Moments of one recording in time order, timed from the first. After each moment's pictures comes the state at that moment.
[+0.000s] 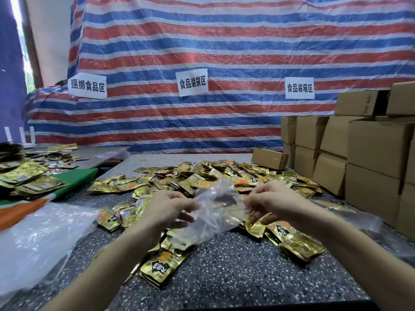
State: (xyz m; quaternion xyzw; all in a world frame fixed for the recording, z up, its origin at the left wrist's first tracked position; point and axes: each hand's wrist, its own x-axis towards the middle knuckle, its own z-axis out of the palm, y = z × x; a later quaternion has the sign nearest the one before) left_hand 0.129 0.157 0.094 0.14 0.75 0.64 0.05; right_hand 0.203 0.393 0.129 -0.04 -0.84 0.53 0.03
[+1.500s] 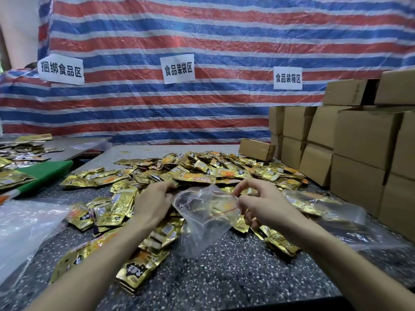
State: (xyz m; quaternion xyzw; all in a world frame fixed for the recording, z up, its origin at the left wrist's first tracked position) left_hand 0.023 0.195 0.035 0.19 0.91 0.26 -0.25; right_hand 0.195 0.404 0.100 -0.04 -0.84 0.53 0.12
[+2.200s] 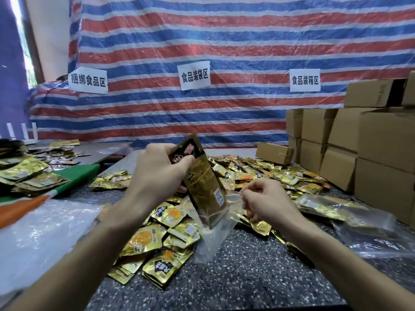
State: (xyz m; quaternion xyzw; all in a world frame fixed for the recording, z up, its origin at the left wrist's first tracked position) left_hand 0.138 0.156 0.152 0.25 0.78 0.53 -0.21; right_hand 0.177 0.369 0.100 -0.06 -0.83 0.53 0.18
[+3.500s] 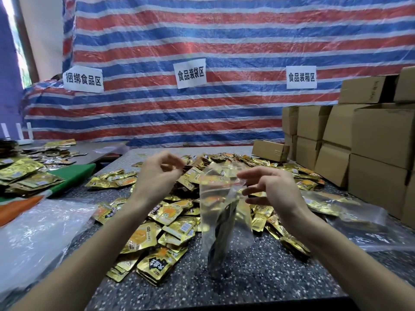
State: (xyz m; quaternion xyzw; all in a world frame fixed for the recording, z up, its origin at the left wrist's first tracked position) left_hand 0.109 0.161 0.125 0.24 0.81 0.50 -0.19; right_hand 0.193 0.386 0.111 0.00 -0.73 0.66 0.21
